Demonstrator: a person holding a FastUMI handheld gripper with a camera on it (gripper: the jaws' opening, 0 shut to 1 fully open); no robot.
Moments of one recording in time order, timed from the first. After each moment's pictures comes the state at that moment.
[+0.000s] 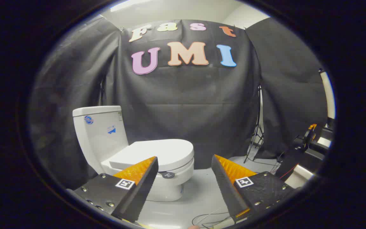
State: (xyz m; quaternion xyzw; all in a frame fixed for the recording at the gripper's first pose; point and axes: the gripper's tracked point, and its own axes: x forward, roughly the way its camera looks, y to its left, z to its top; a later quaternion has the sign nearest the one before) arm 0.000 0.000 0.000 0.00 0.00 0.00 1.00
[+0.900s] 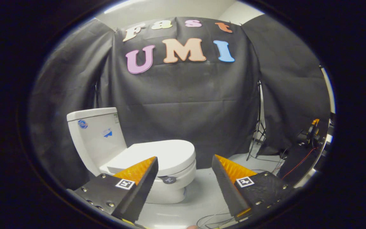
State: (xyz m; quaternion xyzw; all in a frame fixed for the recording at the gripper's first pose) arm 0.036 0.010 0.002 0.01 0.01 0.00 1.00
